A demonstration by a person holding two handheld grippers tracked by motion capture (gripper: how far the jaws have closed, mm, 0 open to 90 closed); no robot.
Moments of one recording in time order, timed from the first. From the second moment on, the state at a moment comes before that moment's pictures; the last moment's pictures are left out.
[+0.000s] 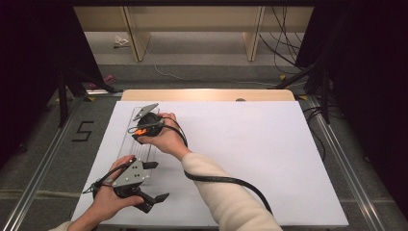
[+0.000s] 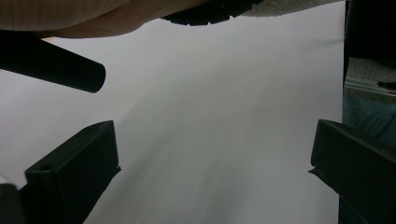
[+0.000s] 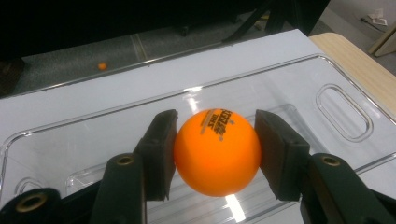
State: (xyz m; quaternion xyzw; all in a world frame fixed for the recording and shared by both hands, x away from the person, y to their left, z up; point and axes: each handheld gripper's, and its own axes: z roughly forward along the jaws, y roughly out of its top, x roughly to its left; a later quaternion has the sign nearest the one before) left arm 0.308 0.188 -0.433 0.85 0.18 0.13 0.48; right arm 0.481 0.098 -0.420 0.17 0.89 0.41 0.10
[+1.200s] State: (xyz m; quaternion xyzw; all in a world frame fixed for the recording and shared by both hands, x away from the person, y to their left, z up) left arm 0.308 0.188 -0.433 0.85 0.18 0.13 0.48; right arm 0.482 0.096 -0.427 0.19 0.89 0.40 0.09
